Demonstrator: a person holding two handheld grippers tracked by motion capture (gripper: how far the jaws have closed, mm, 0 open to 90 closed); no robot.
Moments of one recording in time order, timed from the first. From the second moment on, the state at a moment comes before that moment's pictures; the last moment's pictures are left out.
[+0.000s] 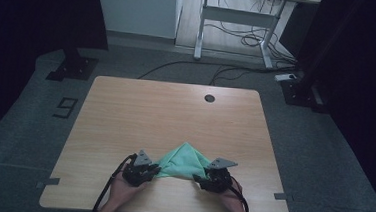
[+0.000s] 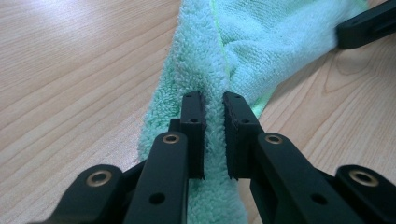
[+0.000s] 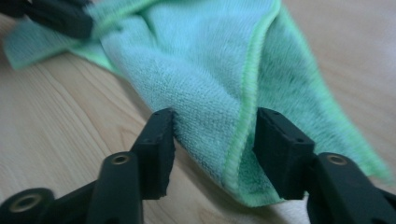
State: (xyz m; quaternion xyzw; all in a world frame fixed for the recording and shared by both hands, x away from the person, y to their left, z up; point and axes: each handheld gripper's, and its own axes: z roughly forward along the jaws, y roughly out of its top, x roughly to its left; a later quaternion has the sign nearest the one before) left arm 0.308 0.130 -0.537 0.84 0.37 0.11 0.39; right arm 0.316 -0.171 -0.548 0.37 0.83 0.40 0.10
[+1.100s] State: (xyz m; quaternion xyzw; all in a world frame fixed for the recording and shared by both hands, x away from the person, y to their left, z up) left arm 0.290 0.155 -0.488 0.78 0.33 0.09 0.52; right arm 0.302 -0.204 -0.491 0.36 0.77 0.50 0.17
